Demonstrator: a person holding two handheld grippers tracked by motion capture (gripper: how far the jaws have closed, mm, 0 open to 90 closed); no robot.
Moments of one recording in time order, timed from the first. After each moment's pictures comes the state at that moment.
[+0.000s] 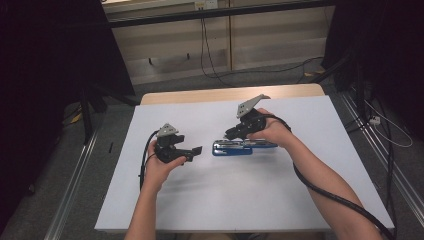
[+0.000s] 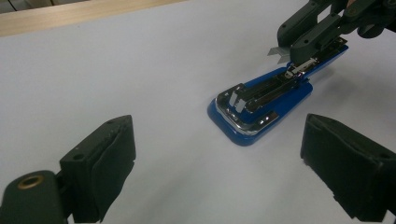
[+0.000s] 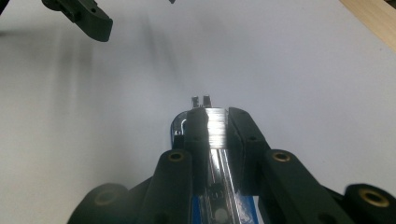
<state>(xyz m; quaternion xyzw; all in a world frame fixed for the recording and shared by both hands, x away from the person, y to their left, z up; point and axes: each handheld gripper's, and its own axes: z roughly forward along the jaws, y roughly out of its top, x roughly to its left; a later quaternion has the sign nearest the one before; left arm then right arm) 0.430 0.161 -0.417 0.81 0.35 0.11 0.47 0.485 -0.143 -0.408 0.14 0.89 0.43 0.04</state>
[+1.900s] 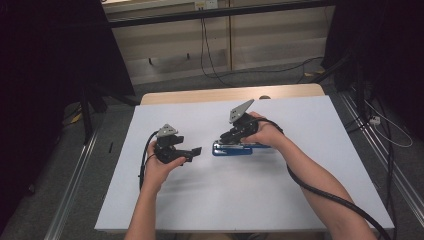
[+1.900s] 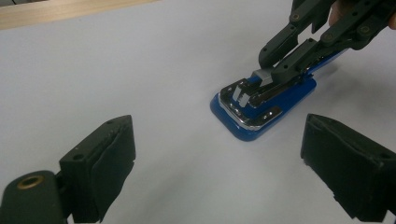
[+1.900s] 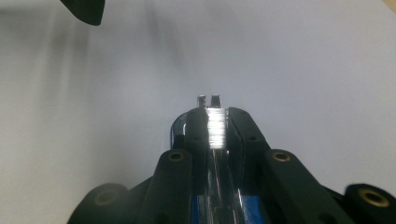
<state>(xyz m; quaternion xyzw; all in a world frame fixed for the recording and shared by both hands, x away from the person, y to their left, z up) 0.431 0.164 -0.420 0.81 0.35 0.11 0.46 0.491 -0.123 -0.427 0.12 0.90 0.42 0.04</state>
